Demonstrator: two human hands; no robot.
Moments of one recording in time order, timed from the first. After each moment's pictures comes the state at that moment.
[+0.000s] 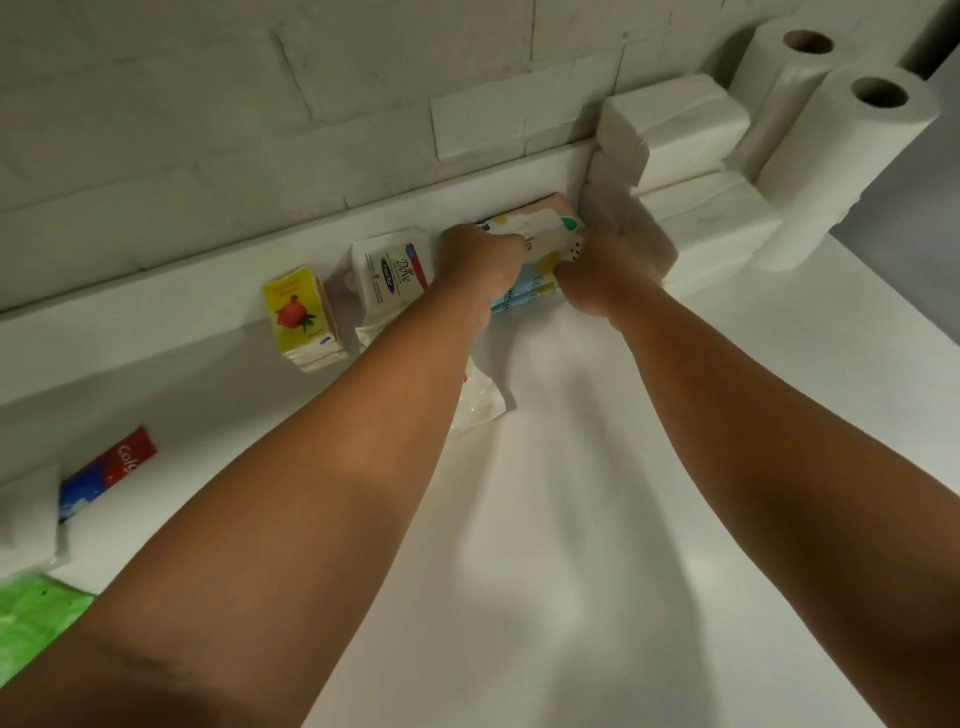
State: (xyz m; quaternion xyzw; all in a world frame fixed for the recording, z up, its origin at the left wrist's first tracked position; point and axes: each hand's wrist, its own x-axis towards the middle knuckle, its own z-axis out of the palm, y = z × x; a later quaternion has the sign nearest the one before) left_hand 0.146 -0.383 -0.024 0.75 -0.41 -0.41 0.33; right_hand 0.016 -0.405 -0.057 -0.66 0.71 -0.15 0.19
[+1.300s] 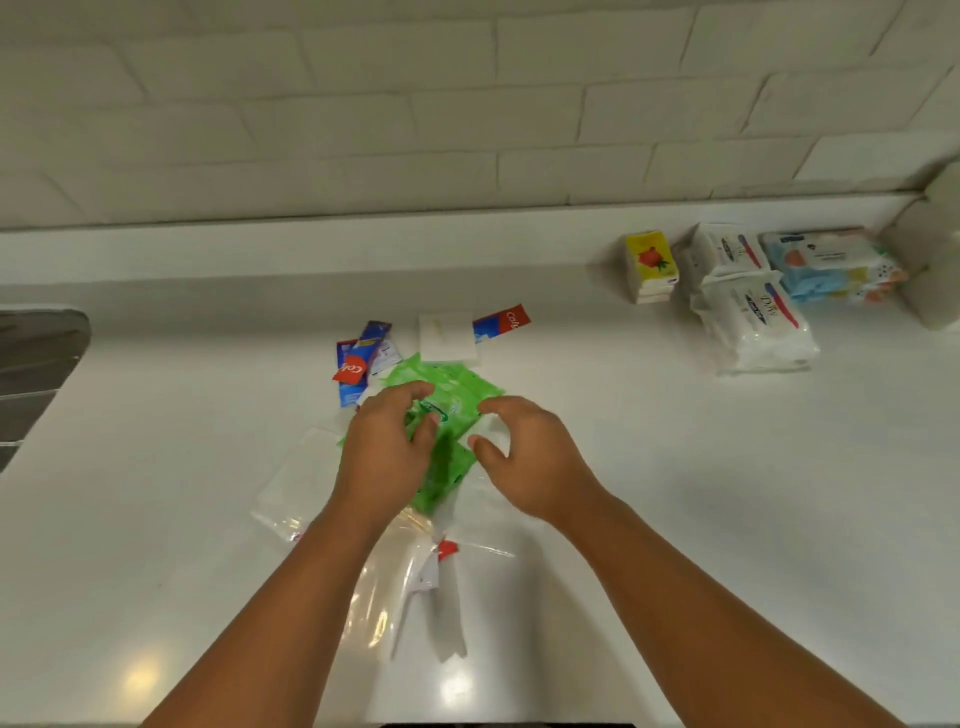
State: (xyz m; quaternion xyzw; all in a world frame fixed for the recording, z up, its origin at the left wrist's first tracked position) left_hand 0.487 0.072 -0.048 0.82 -0.45 -0.14 0.33; right_hand 0.332 -0.008 -0.053 -0.84 0.39 -0.17 0.35
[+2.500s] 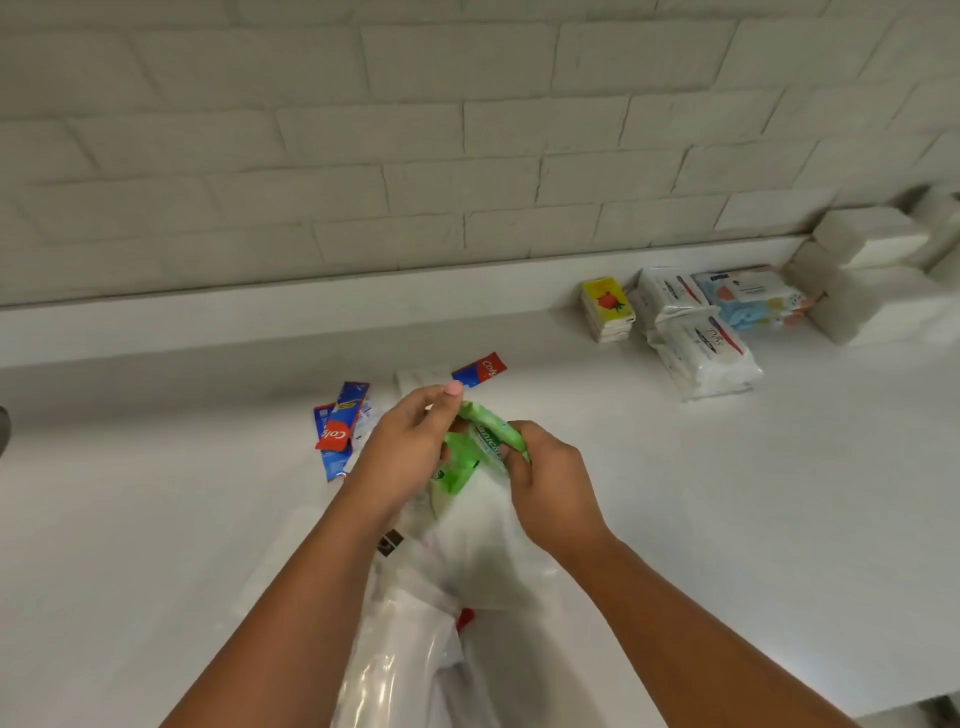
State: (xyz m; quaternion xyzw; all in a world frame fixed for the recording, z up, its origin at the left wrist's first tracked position) left_hand 0.516 0.035 -0.009 0.67 -0.35 -0.45 0.47; right_hand 0.354 0.001 -0.046 -0.77 0.49 -0.28 0.30
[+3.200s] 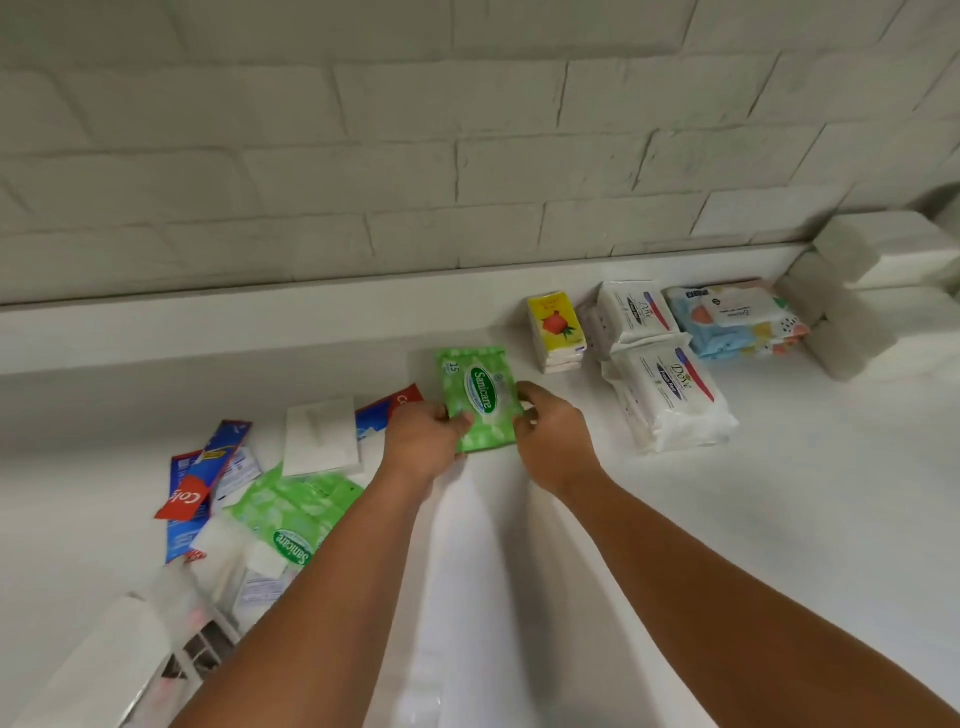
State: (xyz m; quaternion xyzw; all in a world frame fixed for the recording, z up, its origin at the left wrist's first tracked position) left_hand 0.437 -0.153 -0.103 0.74 -0.30 -0.42 0.43; right_hand 0.285 -0.202 -0.099 -0.72 0.54 -0.24 0.35
